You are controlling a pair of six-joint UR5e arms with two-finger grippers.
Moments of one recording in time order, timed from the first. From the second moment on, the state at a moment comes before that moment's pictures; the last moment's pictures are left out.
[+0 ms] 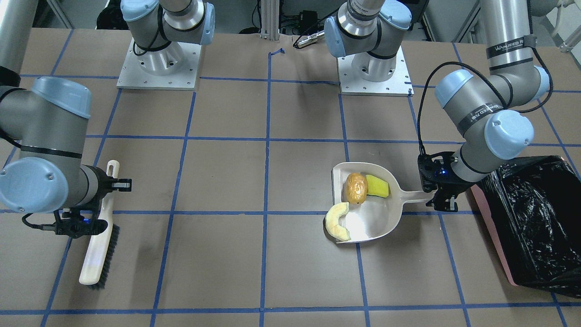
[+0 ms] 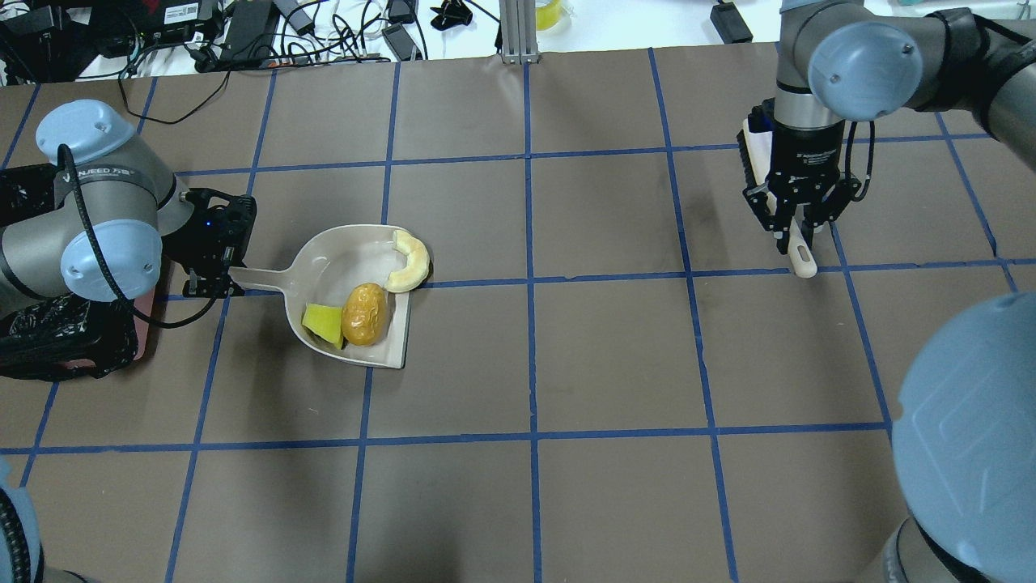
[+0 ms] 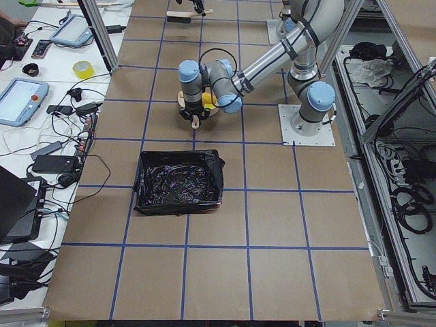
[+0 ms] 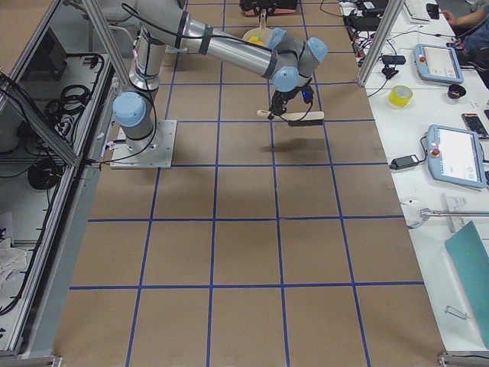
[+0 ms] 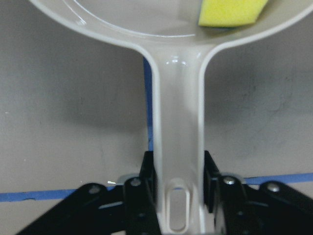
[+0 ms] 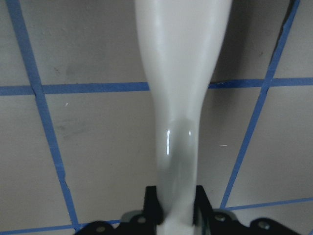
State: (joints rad) left arm -1.24 -1.86 -1.93 -0.96 1.58 1.93; right arm 1.44 -1.13 1.50 -1.51 -1.78 -0.10
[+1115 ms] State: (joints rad) left arm -1.24 -1.85 -1.93 -0.96 1.58 1.94; right arm 2.15 -1.00 1.46 -1.59 -1.54 0.55
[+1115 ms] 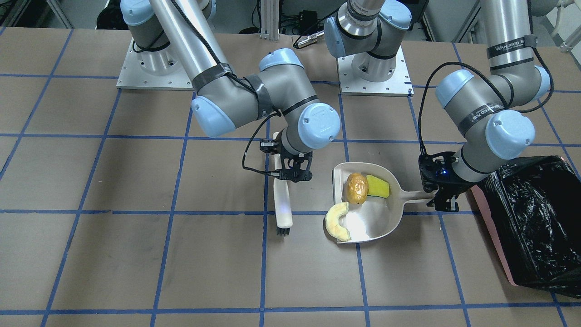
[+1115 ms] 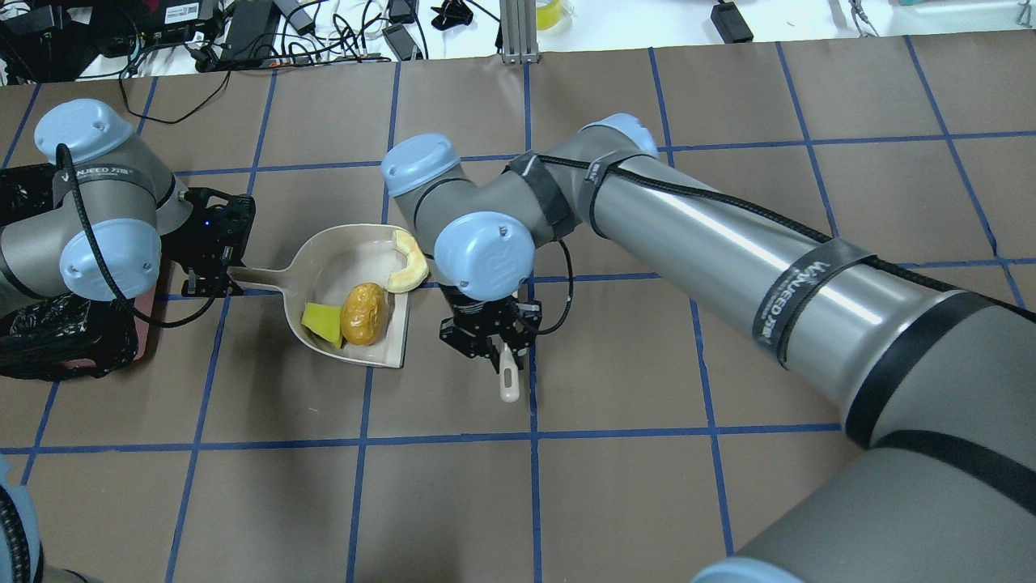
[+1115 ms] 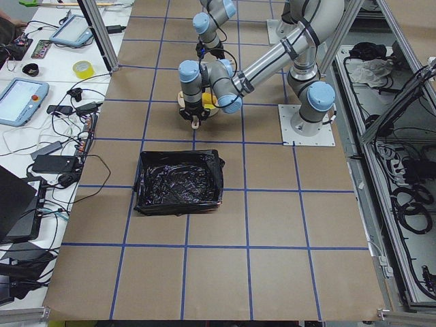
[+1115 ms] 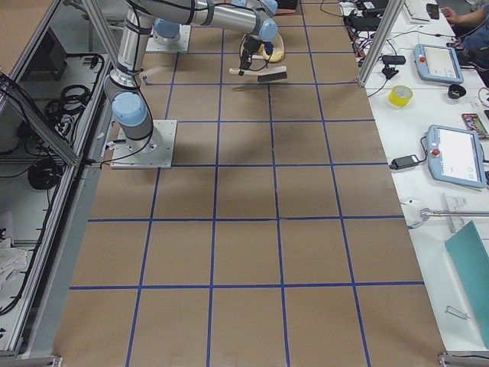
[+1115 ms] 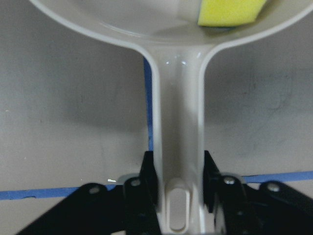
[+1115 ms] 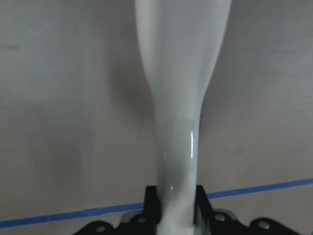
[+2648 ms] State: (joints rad) left arm -1.23 -1.84 -1.93 -0.96 1.58 1.95; right arm 2.24 -0.84 1.12 -1.52 -1.35 0.67
